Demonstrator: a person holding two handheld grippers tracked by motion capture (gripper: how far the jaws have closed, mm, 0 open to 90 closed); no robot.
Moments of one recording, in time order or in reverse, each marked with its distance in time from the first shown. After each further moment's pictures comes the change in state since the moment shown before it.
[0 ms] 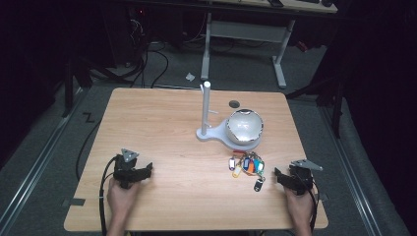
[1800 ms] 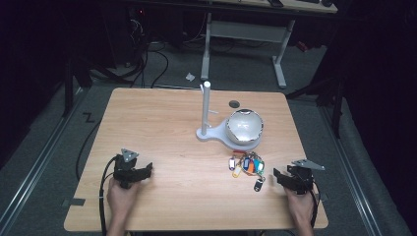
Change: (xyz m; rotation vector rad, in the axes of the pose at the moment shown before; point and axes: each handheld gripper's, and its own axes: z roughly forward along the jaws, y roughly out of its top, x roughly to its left) left arm 0.000 0.000 0.000 0.002 -0.002 0.000; right arm 0.005 0.005 -0.011 0.002 0.071 0.016
